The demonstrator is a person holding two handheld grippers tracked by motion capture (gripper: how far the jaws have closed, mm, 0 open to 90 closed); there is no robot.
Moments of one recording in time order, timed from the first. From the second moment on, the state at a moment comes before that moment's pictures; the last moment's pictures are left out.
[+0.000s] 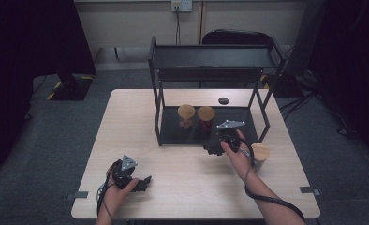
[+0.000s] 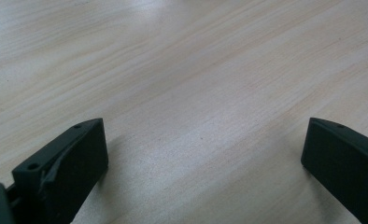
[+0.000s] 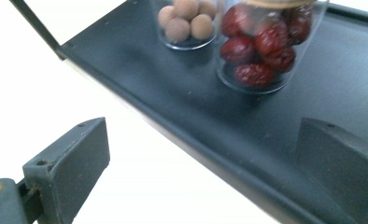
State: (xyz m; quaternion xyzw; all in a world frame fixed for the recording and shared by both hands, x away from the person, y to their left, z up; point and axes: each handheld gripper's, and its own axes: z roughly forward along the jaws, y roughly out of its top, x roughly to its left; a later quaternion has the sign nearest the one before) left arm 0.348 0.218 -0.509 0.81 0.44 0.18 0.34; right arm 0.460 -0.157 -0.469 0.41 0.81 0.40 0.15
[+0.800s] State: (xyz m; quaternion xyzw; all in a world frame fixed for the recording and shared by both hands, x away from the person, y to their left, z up) left arm 0.348 0.218 -0.510 0.81 0.44 0.18 0.34; right arm 0.421 -0.170 -0.475 0.37 0.83 0.39 0.14
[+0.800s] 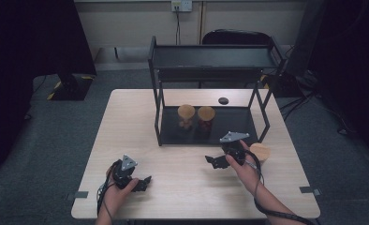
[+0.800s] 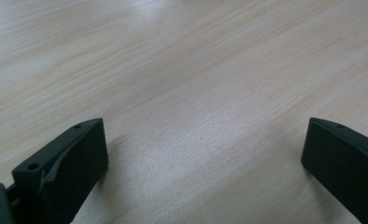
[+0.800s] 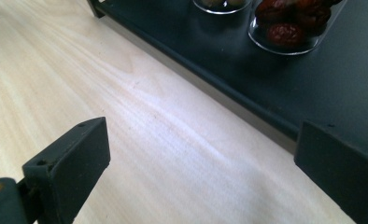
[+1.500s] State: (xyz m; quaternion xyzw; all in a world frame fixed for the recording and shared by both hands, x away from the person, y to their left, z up) left arm 0.348 0.218 -0.510 0.81 0.44 0.18 0.34; right arm 0.390 -0.194 -0.486 0.35 0.84 0.40 0.12
